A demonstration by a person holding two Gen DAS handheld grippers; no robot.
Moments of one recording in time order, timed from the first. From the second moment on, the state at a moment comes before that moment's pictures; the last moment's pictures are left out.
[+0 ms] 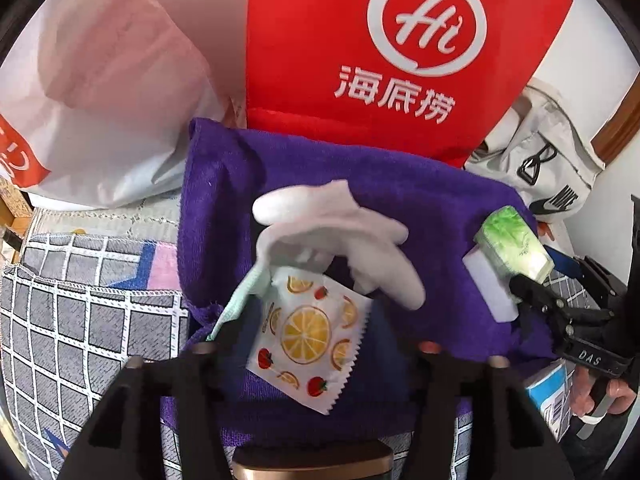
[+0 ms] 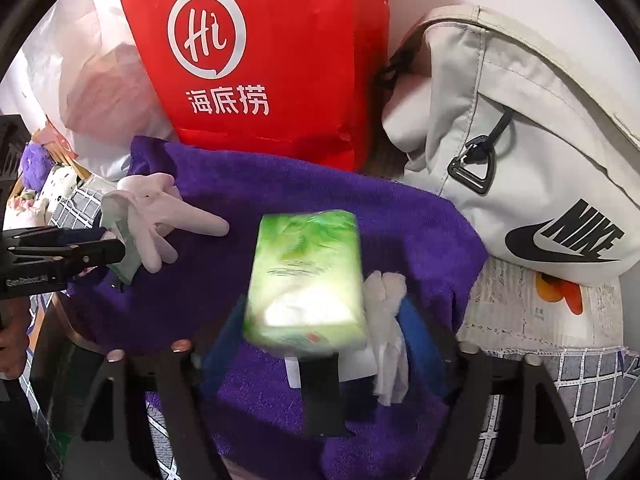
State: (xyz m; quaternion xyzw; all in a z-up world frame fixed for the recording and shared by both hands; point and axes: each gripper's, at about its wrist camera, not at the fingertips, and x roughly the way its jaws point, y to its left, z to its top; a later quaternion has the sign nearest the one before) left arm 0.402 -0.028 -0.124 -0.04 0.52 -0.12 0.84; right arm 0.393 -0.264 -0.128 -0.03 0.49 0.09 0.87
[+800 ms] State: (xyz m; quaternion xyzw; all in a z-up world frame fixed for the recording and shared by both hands) left arm 0.270 0.031 -0.079 -0.02 0.47 -0.03 0.88; right arm 0.262 -0.240 -0.074 0.00 0.45 0.09 0.89
